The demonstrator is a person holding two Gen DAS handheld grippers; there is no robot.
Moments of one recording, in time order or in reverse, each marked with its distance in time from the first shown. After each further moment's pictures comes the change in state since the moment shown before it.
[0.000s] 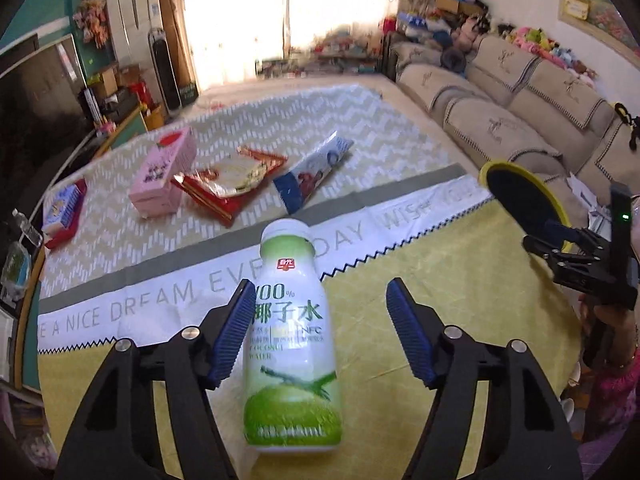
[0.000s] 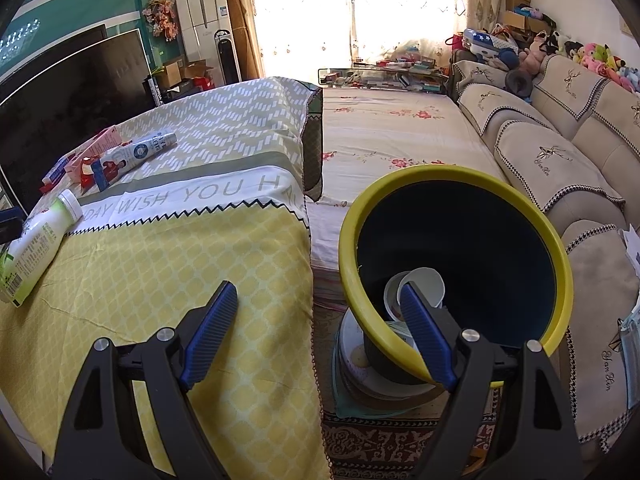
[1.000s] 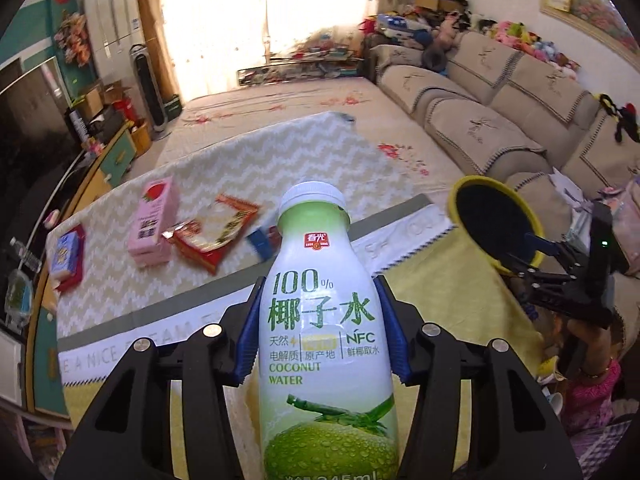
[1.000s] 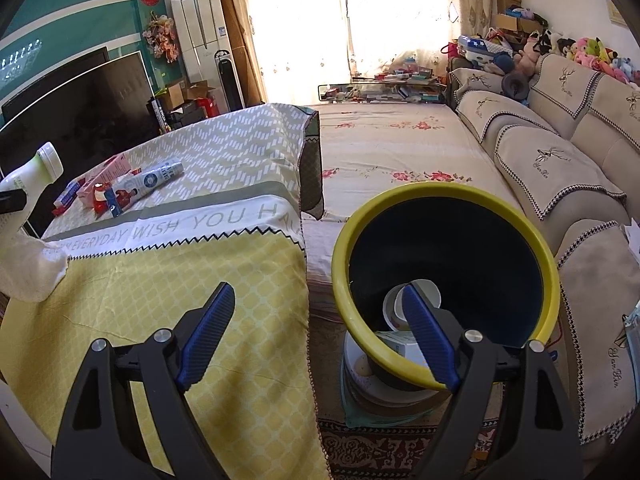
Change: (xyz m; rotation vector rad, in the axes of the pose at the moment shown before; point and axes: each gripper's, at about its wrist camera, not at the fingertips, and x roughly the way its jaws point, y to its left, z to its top) left arm -0.053 -0.038 0.047 0.073 -0.038 -0.055; right arm -0.031 -0.018 0.003 0.051 -0.073 0.030
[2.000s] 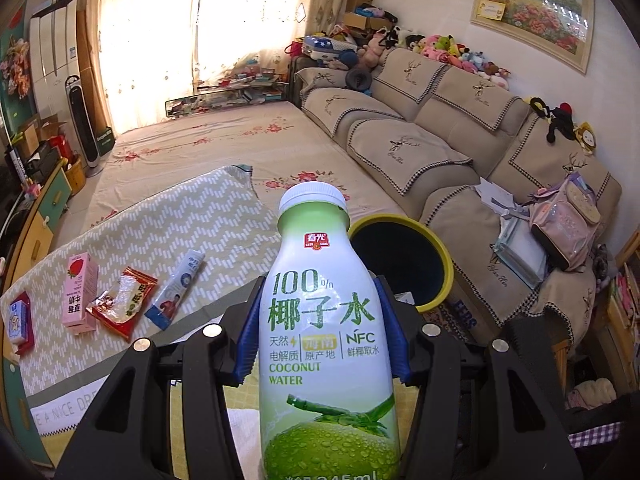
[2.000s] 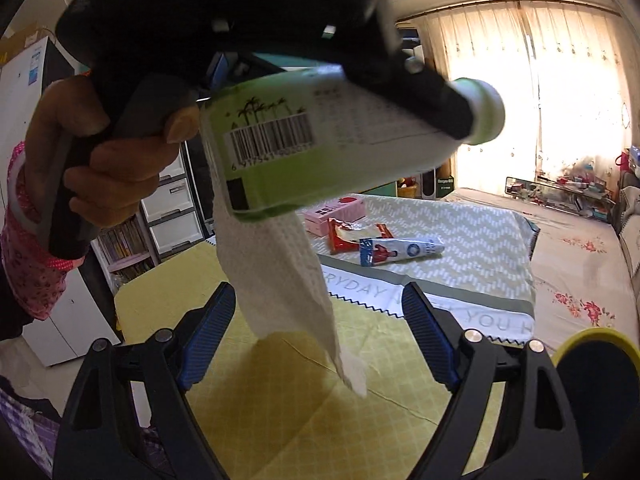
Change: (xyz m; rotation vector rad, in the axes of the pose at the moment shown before) left arm -0.046 -0.091 0.060 0.088 -0.077 -0.230; right arm -0.058 0.141 0.002 -0.406 -0.188 0.638
